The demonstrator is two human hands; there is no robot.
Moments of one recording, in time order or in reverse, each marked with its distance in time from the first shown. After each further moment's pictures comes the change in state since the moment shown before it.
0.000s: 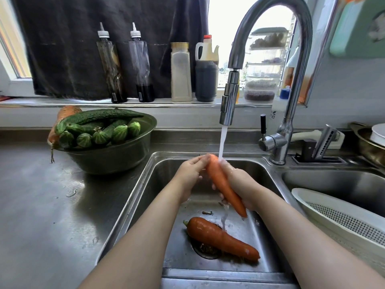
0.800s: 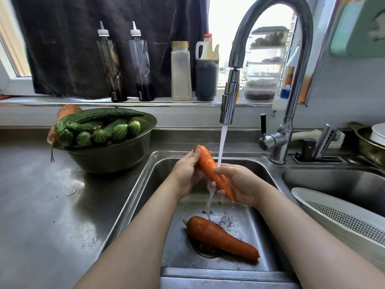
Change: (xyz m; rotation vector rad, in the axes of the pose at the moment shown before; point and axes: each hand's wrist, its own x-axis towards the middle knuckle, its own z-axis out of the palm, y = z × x) left_hand 0.007 0.007 -0.005 -0.315 0.017 -0.044; right_hand 0.008 0.000 -0.008 0.333 -0.314 -0.030
